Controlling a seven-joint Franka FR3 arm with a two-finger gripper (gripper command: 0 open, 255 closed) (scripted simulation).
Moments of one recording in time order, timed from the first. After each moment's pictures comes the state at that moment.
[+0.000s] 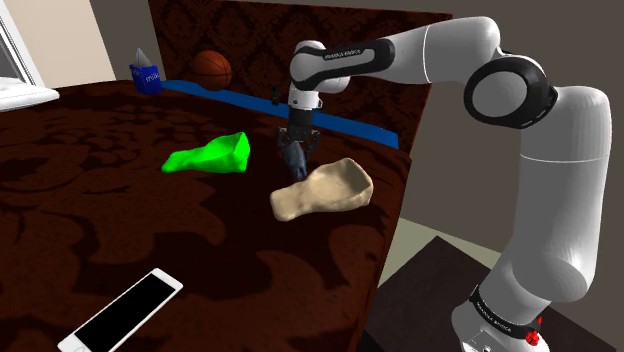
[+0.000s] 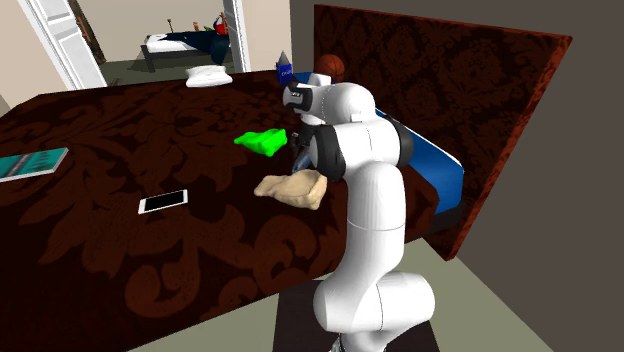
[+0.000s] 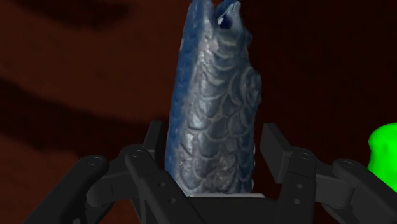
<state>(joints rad) 0.11 0.38 0.09 -1.51 0.19 1.80 0.50</state>
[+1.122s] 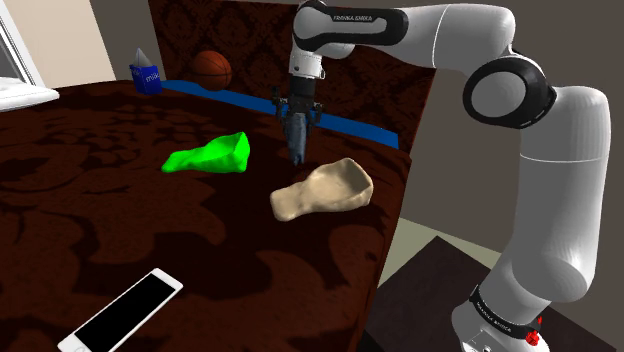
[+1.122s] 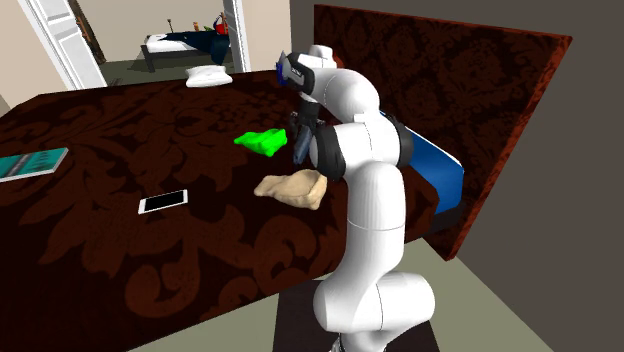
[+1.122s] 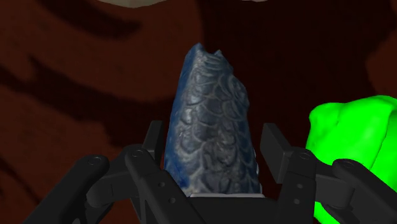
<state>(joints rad) 0.11 0.38 0.09 -1.27 0.19 1.57 0.54</state>
